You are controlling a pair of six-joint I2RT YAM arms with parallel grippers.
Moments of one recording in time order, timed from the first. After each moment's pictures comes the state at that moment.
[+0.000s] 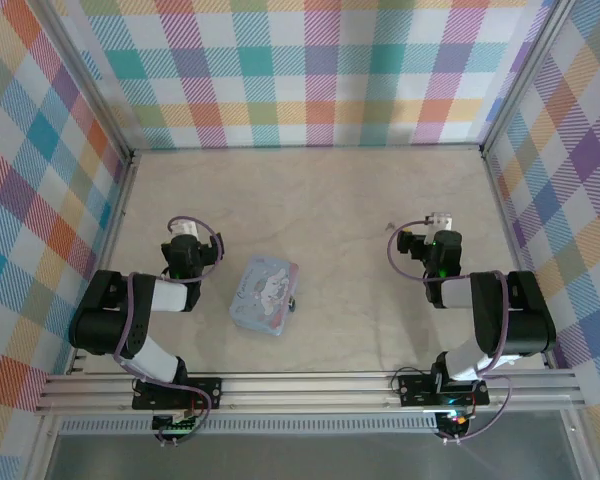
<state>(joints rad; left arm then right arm) -0.11 1.57 0.40 0.73 -0.28 -0.15 0.04 1.54 0.38 0.77 0.06 0.05</state>
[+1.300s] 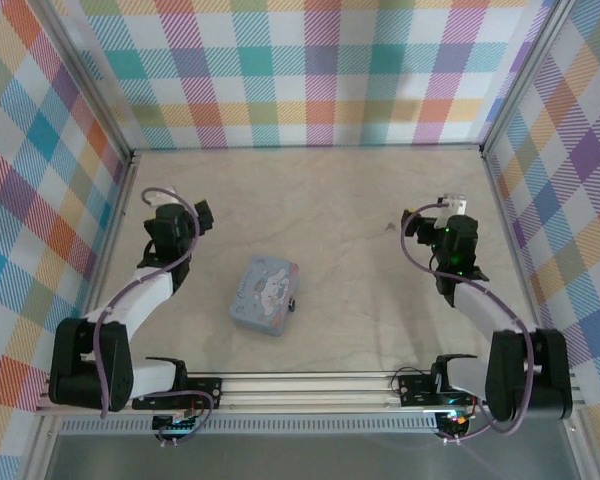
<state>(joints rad) -0.11 1.25 0.71 0.11 -0.36 -0.37 0.04 1.15 0.52 0.33 -0.01 0.19</state>
